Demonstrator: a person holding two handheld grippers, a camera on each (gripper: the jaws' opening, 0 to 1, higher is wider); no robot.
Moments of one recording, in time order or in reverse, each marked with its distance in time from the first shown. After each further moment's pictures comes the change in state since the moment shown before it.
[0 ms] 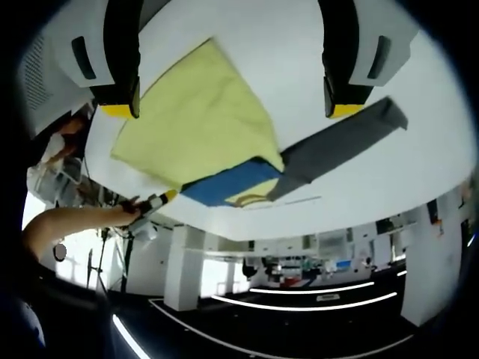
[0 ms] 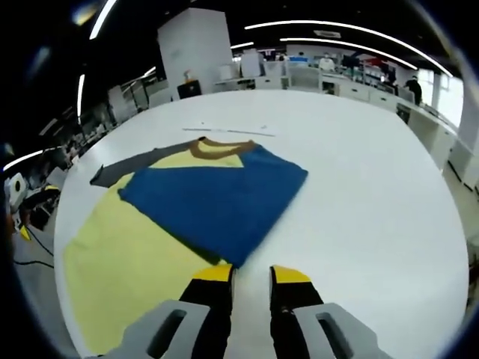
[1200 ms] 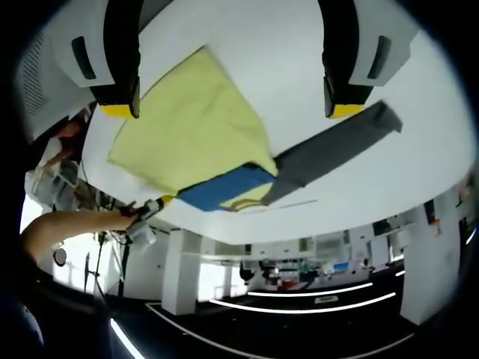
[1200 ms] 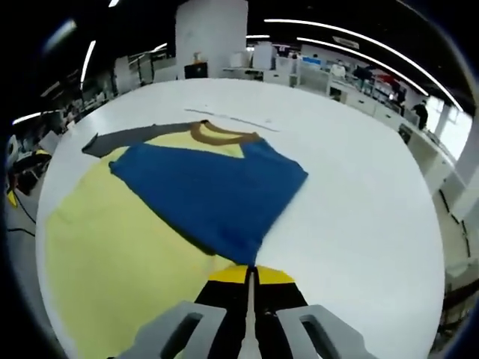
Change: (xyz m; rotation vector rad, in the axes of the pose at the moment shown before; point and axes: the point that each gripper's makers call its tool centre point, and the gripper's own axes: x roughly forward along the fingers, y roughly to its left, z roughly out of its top) left arm -0.005 0.005 -0.005 0.006 0.018 0.019; right arm 0.005 -0.032 -0.006 -0.194 0.077 -0.107
